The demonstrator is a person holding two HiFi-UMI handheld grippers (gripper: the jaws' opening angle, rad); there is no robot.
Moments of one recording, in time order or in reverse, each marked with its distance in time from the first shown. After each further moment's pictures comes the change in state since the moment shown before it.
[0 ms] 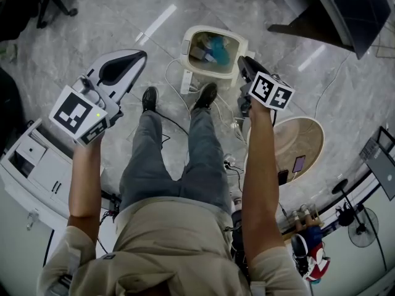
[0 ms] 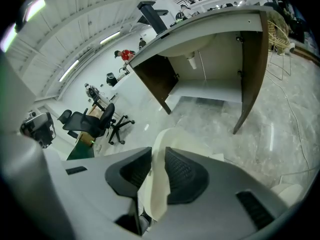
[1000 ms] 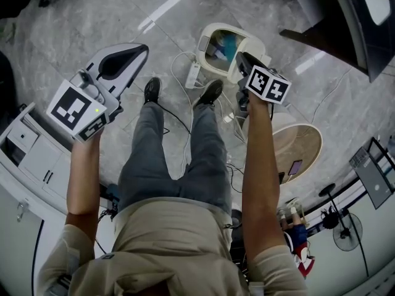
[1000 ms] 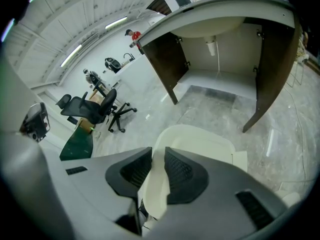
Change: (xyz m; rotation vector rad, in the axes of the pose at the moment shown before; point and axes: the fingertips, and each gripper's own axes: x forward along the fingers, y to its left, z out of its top) left arm -0.047 0.059 -0.043 -0.081 -0.024 0.051; right arm 0.076 0.048 -0.032 -0.091 0.112 -0.012
